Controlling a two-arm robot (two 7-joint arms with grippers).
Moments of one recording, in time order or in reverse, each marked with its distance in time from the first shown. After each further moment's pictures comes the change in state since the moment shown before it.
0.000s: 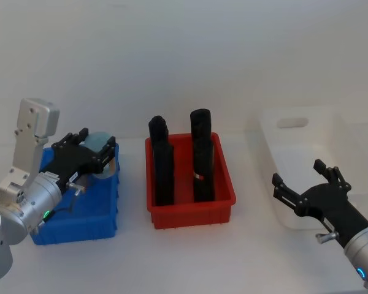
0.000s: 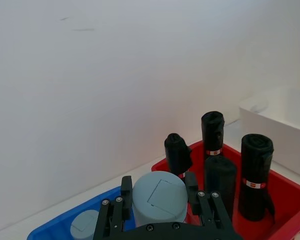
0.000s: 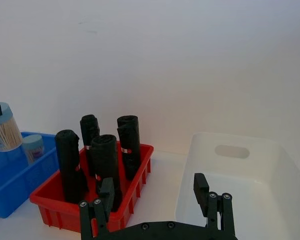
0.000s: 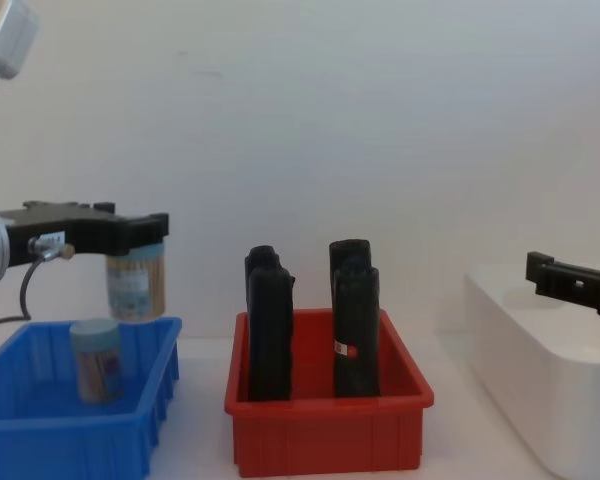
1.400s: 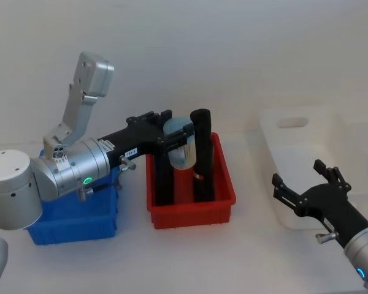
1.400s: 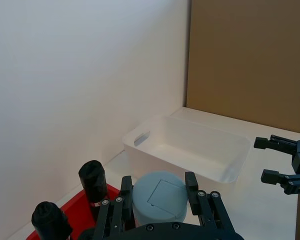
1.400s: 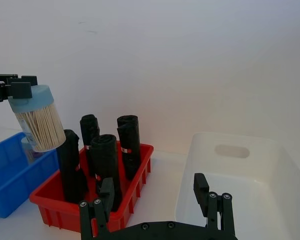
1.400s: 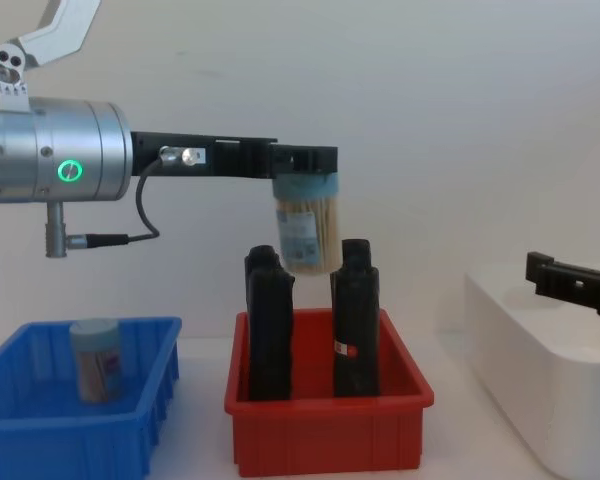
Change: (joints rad) left arm -0.187 -0.085 0.052 0.047 -0.049 0.155 -0.425; right arm 0.000 0.000 0.000 0.000 0.000 0.000 0.000
